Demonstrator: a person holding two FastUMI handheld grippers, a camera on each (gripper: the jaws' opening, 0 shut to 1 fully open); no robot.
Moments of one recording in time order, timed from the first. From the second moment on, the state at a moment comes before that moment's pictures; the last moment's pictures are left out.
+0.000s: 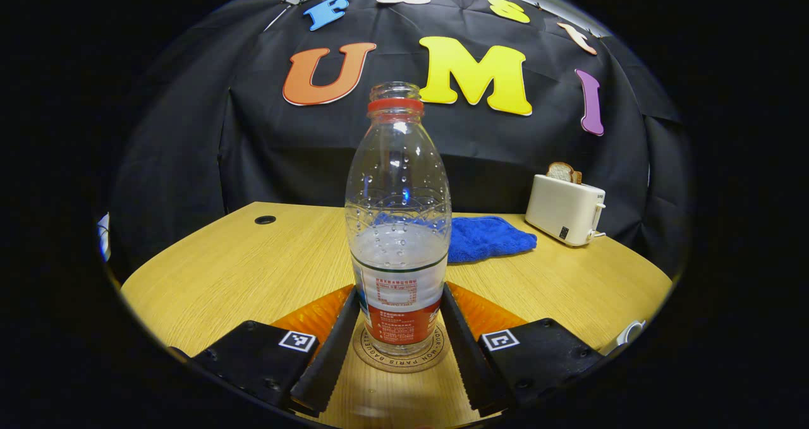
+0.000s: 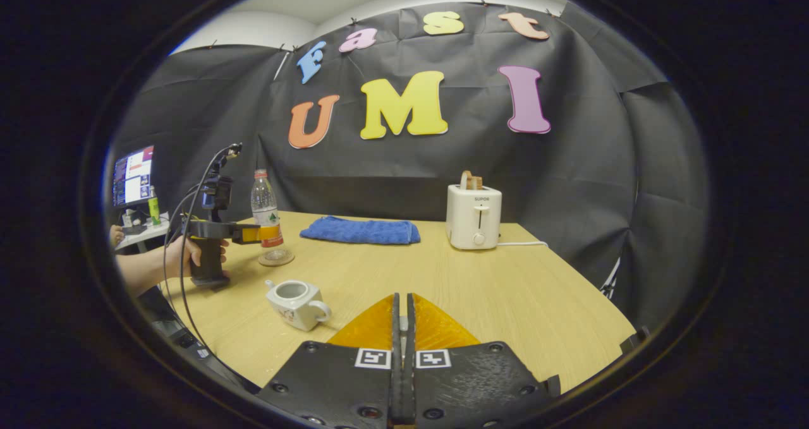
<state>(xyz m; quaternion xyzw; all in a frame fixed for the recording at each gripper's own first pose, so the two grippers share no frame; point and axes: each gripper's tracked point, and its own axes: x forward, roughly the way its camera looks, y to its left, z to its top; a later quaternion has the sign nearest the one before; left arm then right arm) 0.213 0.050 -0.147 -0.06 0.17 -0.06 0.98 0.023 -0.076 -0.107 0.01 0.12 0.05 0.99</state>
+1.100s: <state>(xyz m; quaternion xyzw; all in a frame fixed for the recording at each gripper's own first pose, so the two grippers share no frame) 0.089 0.096 -0.074 -0.04 0.11 0.02 0.99 0.064 0.032 -0.069 0.02 0.07 0.16 0.98</state>
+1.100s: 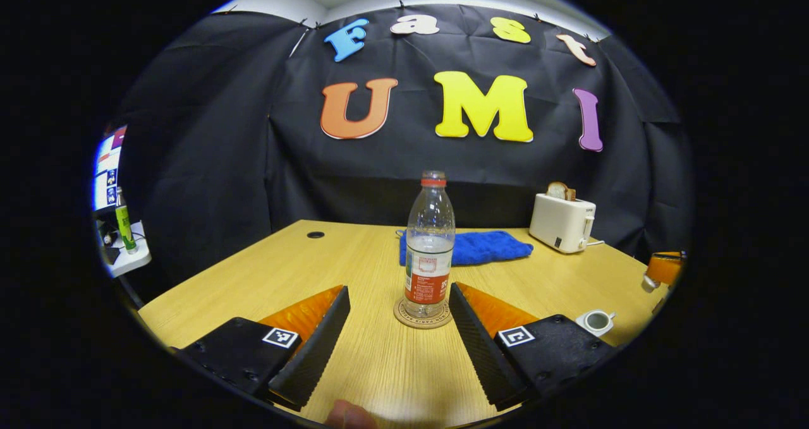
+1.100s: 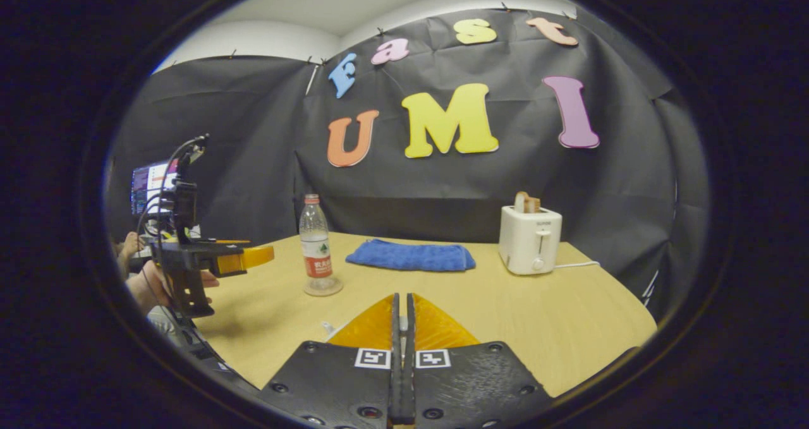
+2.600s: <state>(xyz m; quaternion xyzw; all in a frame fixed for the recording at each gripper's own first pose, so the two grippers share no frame) 0.023 0.056 -0.008 -0.03 0.02 0.02 1.00 0.073 0.040 -0.068 0.02 0.02 0.14 0.99</state>
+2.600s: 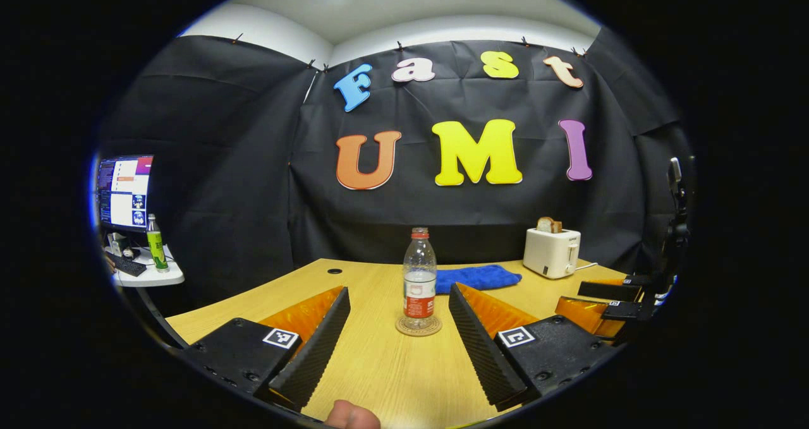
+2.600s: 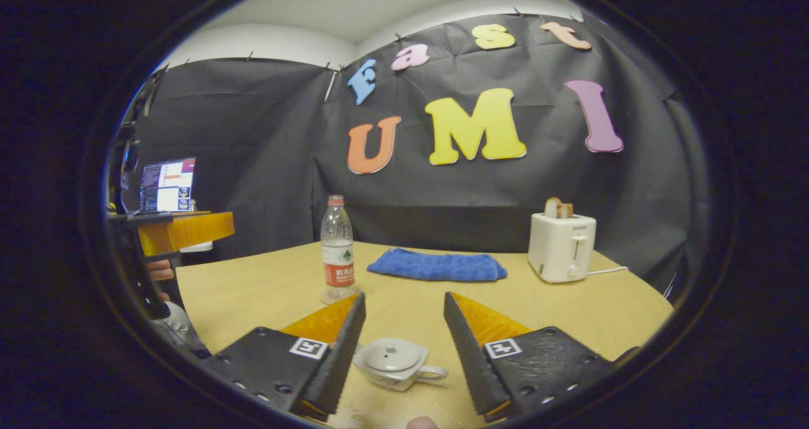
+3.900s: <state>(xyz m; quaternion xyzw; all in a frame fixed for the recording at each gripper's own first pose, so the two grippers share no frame) 0.001 0.026 0.005 -0.01 -0.02 0.03 1.00 -0.010 -0.010 0.000 -0.01 -0.03 -0.02 1.00</state>
